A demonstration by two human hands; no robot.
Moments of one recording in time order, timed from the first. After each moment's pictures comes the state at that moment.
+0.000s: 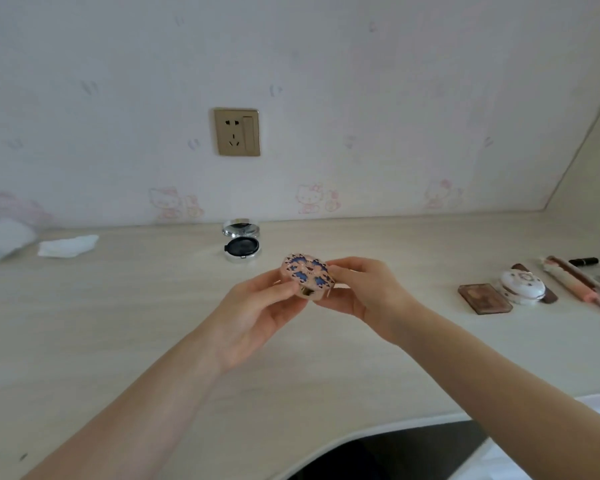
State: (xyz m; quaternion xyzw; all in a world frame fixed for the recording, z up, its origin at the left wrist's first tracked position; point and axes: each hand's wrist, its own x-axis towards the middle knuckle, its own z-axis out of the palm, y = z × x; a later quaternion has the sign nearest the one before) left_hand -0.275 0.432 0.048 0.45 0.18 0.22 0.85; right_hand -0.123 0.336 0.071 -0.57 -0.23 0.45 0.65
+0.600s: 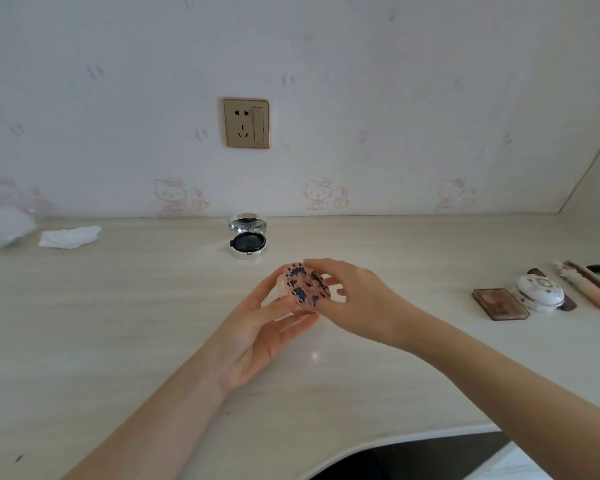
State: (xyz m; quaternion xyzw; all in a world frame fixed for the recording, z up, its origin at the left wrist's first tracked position) left_hand -0.283 0.439 0.018 0.35 0.11 0.21 0.91; right_hand -0.132 0.340 0.069 -0.74 -0.59 0.16 0.29
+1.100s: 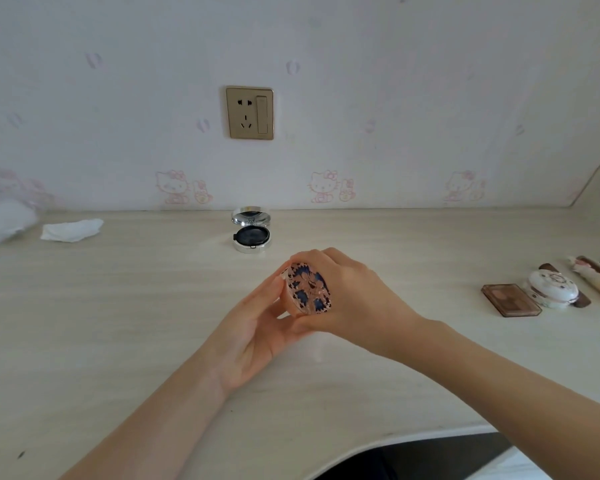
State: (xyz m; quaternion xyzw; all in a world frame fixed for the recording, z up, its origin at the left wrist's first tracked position) left_hand -0.285 0.443 0.009 0.35 0.09 0.21 0.91; right_hand -0.148 0.341 0.069 -0.70 -0.66 0.07 0.27
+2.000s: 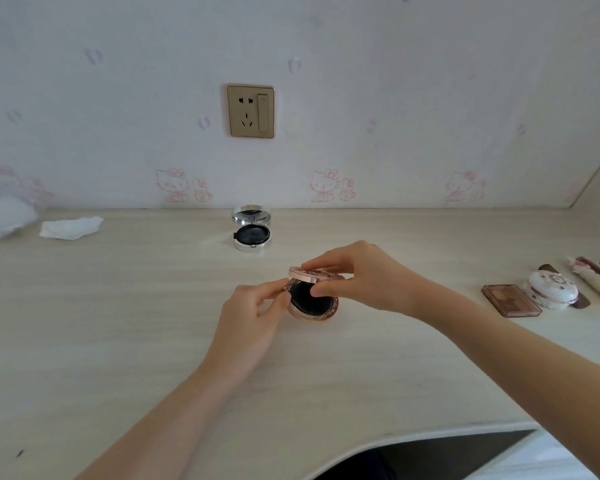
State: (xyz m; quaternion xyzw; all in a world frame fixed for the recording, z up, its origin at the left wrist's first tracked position) left_hand -0.288 0.441 0.006 0.78 0.31 0.34 0.43; right_hand -0.107 0.360 0.077 -0.69 -0.62 0.23 0.31
